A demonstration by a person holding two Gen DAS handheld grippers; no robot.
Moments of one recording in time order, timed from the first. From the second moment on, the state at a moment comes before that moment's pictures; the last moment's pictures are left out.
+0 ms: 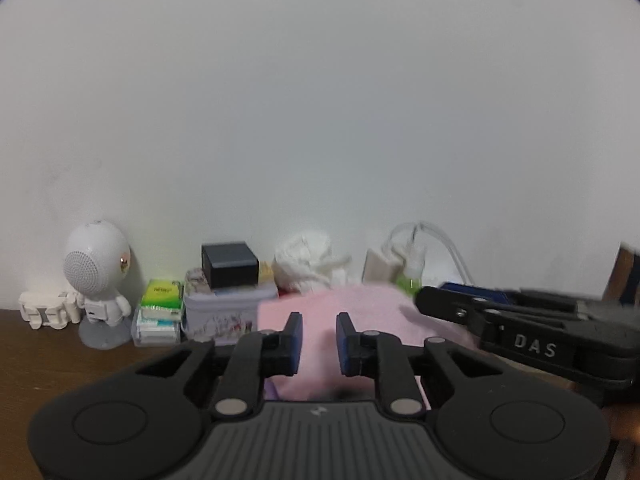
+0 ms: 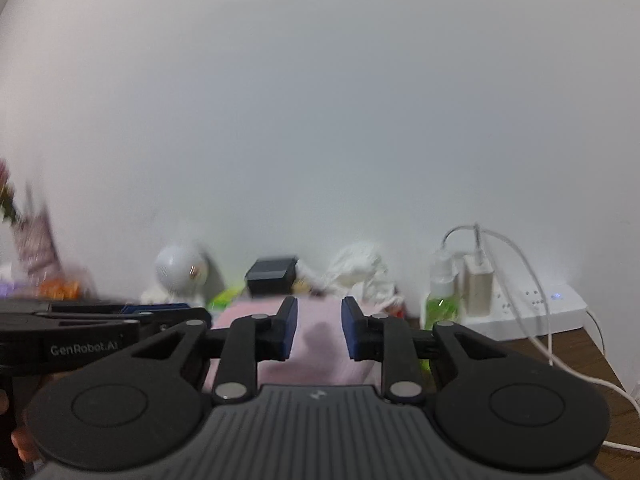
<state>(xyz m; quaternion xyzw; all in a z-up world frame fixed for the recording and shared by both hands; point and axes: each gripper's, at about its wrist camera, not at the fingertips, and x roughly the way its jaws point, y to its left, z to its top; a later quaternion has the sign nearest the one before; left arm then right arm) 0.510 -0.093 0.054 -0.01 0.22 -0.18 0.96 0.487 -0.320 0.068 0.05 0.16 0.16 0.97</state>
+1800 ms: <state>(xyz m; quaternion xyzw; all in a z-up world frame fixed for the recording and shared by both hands) 0.545 -0.096 0.043 -0.02 0.26 -0.14 0.95 0.492 -0.315 0.044 0.03 0.22 0.13 0.97</state>
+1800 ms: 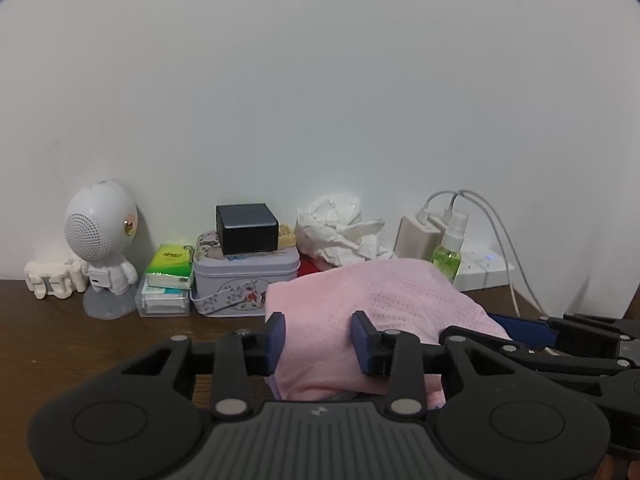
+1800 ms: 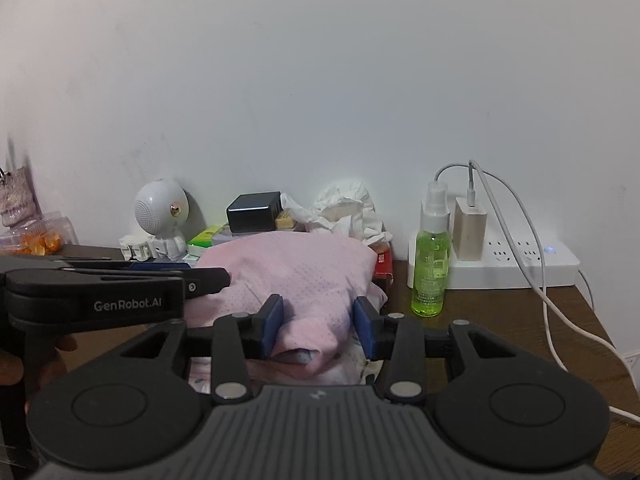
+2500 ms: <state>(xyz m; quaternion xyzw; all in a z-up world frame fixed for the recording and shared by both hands) 0.427 -0.084 0.121 -0.03 0.16 -0.11 0.98 0.390 -0.329 0.097 0.03 0.18 0.14 0.97</state>
